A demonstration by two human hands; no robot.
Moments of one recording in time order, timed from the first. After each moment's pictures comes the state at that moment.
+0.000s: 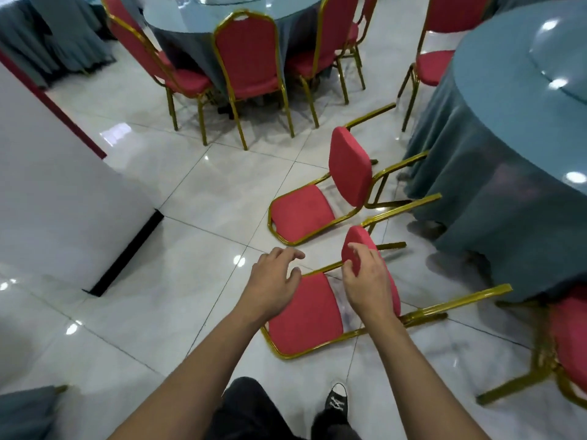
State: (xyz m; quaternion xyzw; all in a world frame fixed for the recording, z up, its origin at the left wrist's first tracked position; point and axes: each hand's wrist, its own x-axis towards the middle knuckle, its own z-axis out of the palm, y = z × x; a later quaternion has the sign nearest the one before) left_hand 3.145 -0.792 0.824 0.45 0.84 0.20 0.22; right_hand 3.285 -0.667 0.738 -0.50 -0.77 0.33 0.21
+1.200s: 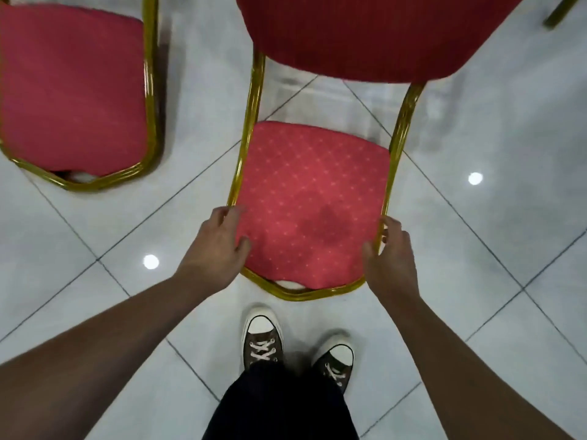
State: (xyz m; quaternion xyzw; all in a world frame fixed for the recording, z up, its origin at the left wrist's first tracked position) left_hand 2.821 -0.676 0.120 0.74 0.53 -0.11 0.38; right_hand 3.060 -0.820 0.098 -0.89 -0.23 0.35 0.19
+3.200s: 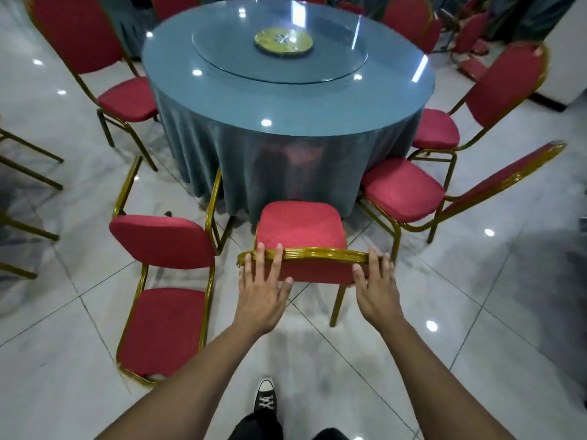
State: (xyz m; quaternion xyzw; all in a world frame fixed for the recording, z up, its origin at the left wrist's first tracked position) left_hand 2.986 -0.505 0.723 0.85 0.48 0.06 0.24; right_hand 3.208 -0.612 0.726 -0.89 -0.36 0.21 0.19
